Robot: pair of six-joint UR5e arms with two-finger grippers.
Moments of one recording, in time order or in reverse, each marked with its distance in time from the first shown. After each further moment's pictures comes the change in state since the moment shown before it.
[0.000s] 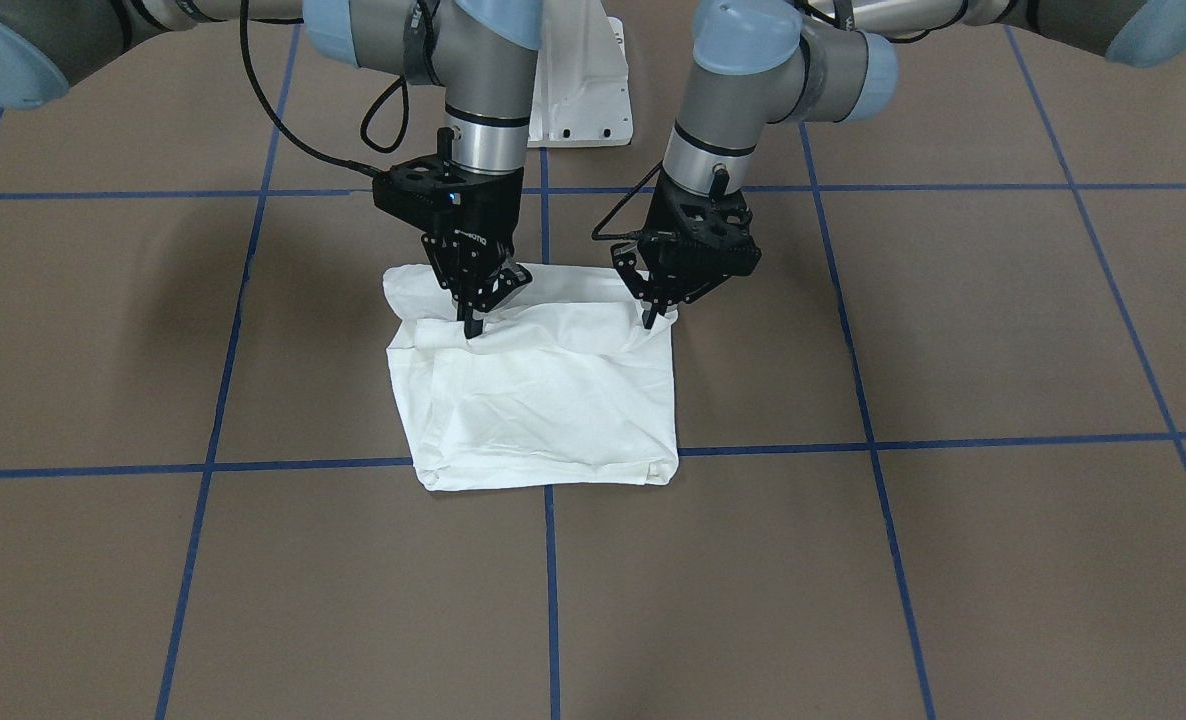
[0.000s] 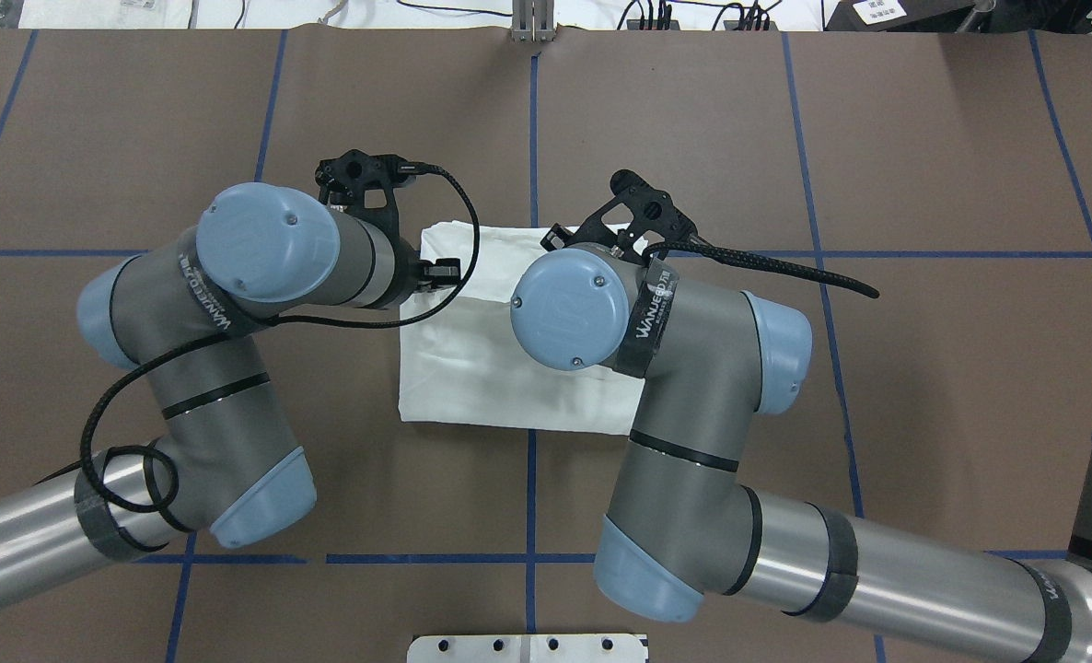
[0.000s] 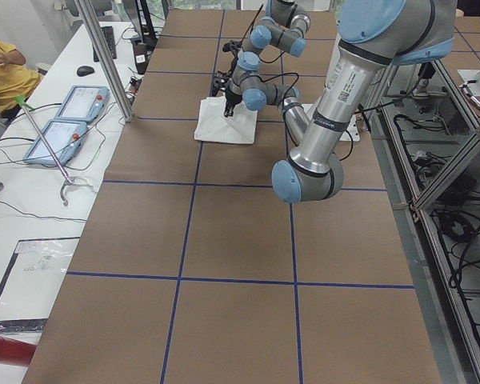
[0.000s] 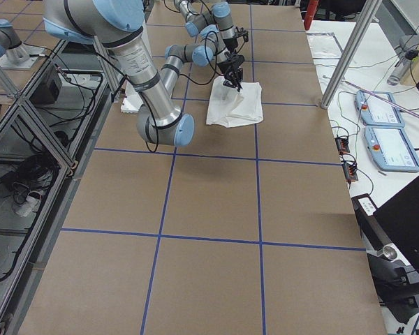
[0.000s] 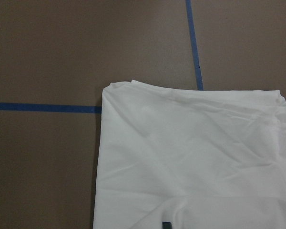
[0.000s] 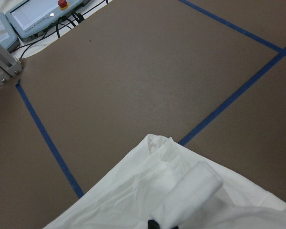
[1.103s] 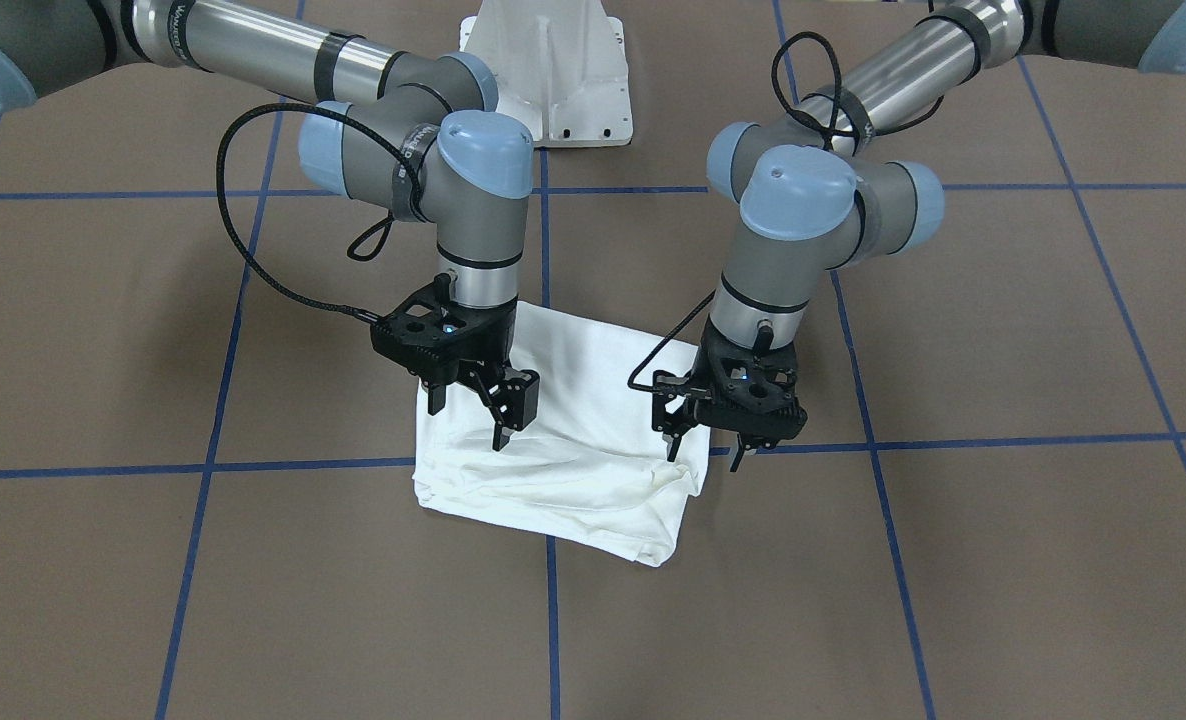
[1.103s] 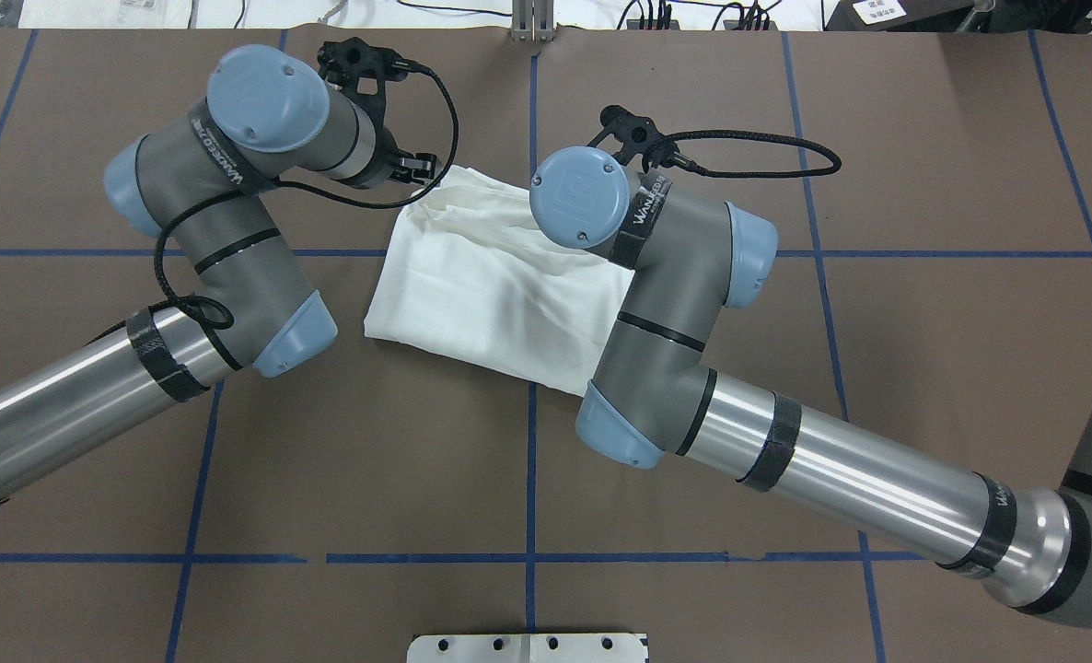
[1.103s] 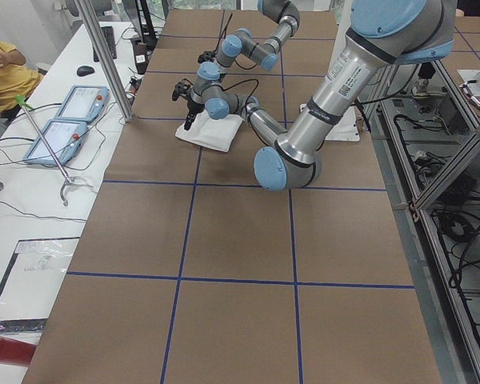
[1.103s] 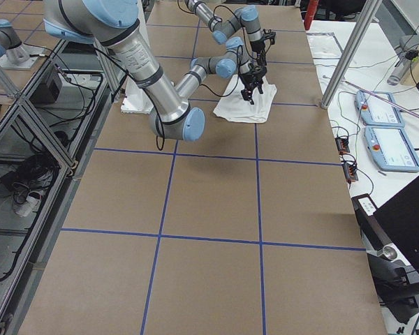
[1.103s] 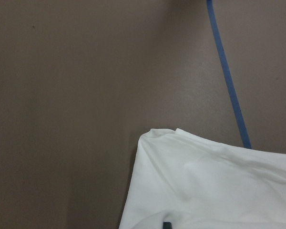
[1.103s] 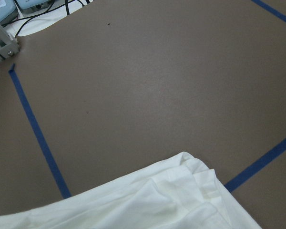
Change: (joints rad) left arm -0.183 -0.094 0.307 -0.191 -0.111 0.323; right arm 0.120 0.077 -0.279 0.232 0.165 -0.202
